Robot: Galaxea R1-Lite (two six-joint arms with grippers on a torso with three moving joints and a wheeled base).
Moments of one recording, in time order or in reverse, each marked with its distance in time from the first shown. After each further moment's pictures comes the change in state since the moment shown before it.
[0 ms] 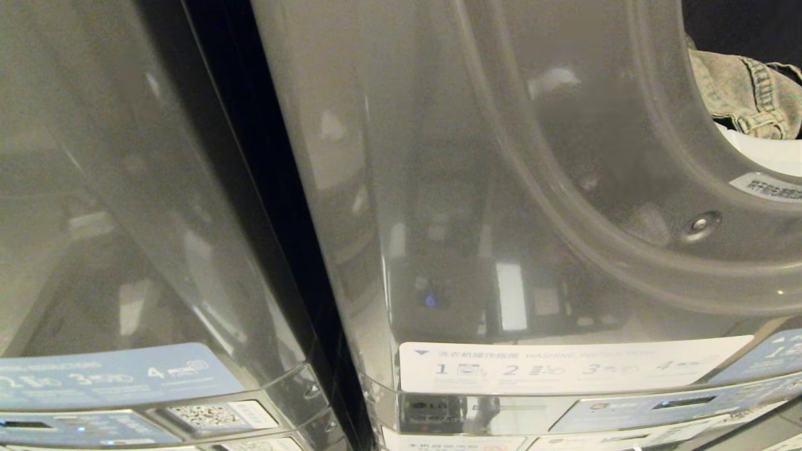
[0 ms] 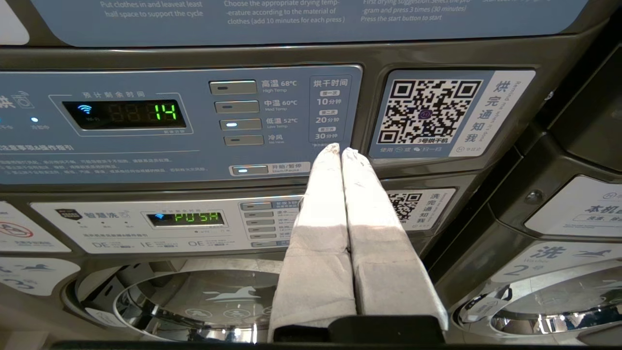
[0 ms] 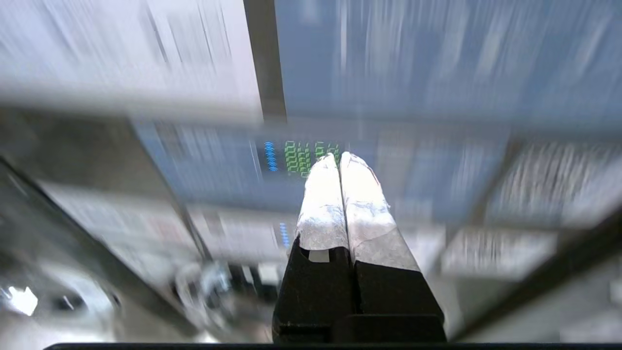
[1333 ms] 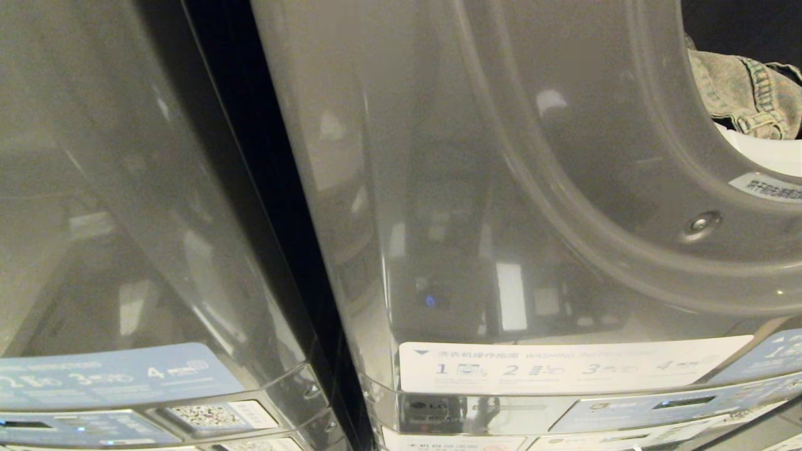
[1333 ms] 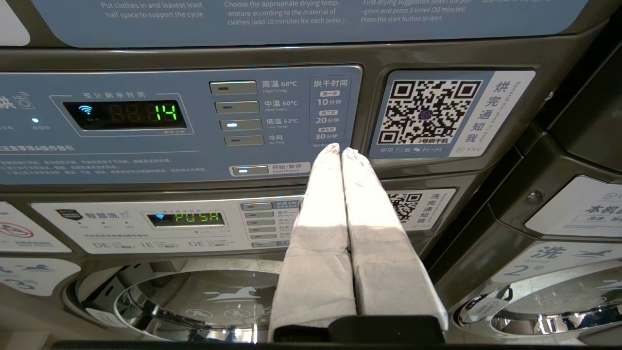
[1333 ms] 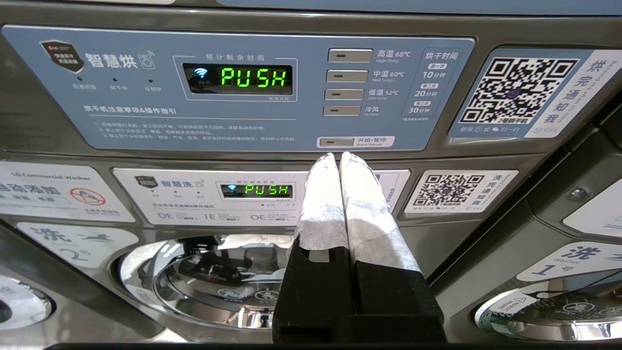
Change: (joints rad) left arm 0.000 0.000 0.000 -0.001 0.000 0.000; right arm -0.037 -0.142 0.136 0.013 -0.100 -0.020
